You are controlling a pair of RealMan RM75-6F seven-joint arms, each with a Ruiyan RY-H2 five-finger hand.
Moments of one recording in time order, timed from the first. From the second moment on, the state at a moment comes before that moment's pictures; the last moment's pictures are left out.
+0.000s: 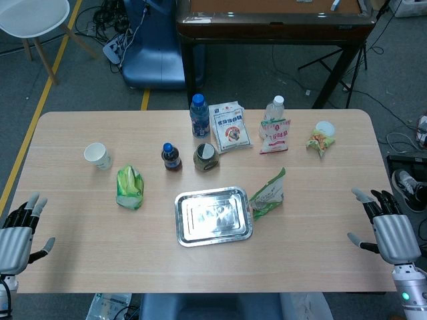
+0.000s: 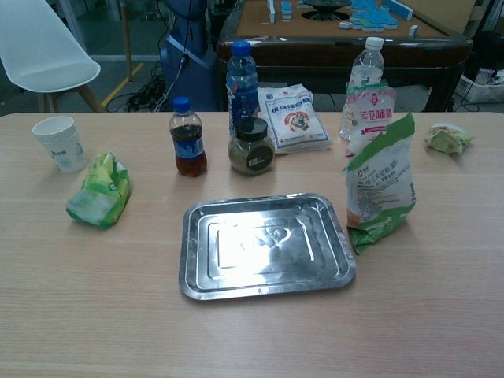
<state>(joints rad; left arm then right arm) -0.09 -1.18 -0.05 -1.56 1.49 1.51 0.12 0.09 -1.10 0.05 -1.64 -1.54 1.47 -0.10</state>
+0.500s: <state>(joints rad) -0.08 -1.18 -0.04 -1.56 1.49 1.51 0.12 0.16 -1.10 0.06 -1.62 -1.54 1.38 -0.02</state>
